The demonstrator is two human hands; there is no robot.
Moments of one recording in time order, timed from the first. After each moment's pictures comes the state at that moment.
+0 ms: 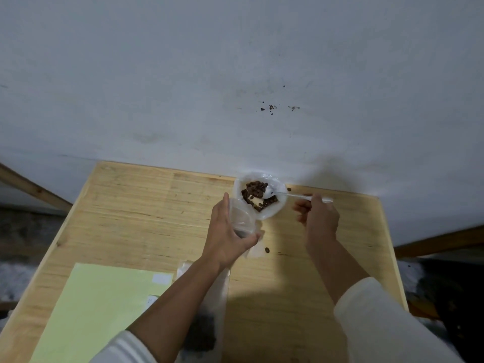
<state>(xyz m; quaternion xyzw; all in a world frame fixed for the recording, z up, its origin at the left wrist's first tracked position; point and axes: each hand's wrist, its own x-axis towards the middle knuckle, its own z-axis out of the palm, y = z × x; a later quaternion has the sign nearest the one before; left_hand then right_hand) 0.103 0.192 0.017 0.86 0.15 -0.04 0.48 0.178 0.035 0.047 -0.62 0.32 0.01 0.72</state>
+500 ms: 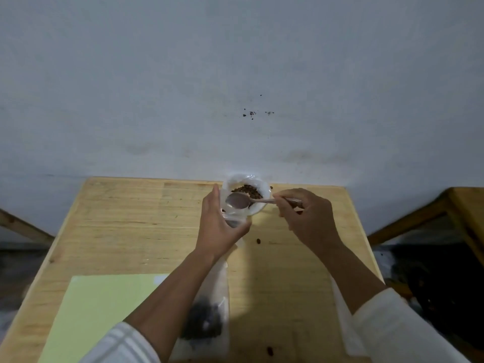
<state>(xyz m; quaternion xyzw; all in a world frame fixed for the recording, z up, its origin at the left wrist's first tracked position) 0.089 0.205 0.039 0.88 0.08 0.04 0.48 0.101 0.029 0.115 -0.89 -0.10 -0.11 0.43</state>
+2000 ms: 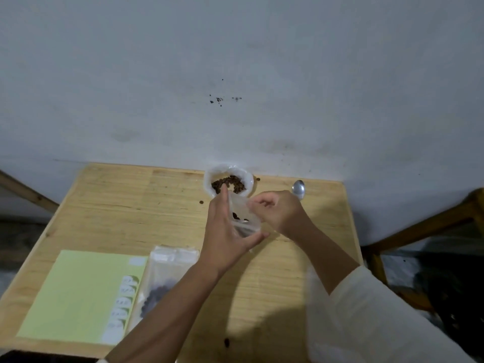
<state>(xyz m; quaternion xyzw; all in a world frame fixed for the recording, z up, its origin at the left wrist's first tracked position) 0.063 0.098 0.067 0.88 0.10 0.05 0.45 0.132 -0.030 0.092 -0.85 -0.11 0.18 0.49</state>
